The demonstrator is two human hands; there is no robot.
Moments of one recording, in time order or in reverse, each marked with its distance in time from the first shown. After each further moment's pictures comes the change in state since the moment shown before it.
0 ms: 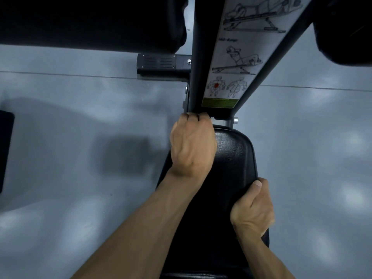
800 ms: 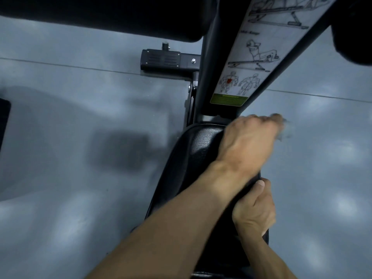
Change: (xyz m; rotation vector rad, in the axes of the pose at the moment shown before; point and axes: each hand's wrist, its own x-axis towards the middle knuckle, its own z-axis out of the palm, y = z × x) left_hand -0.003 0.059 -0.002 -0.247 0.029 0.421; right_hand -0.001 0.000 -0.001 0.000 -0.004 0.012
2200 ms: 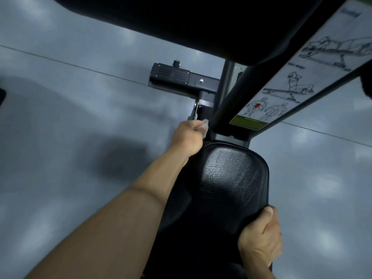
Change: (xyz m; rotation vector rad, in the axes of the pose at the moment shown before) left_hand -0.020 -0.135 -0.005 -0.929 -0.027 -0.918; right_hand -0.004 -0.004 0.004 -0.032 0.043 -0.029
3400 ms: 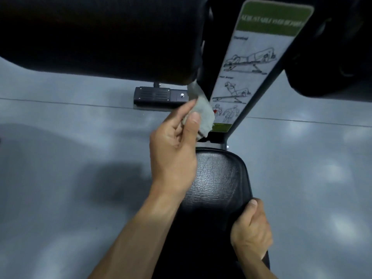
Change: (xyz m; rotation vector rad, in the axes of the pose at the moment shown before) left_hand -0.093 0.063 0.006 -0.359 0.092 0.498; right_hand 0.004 0.007 -0.003 0.010 -0.030 0.022
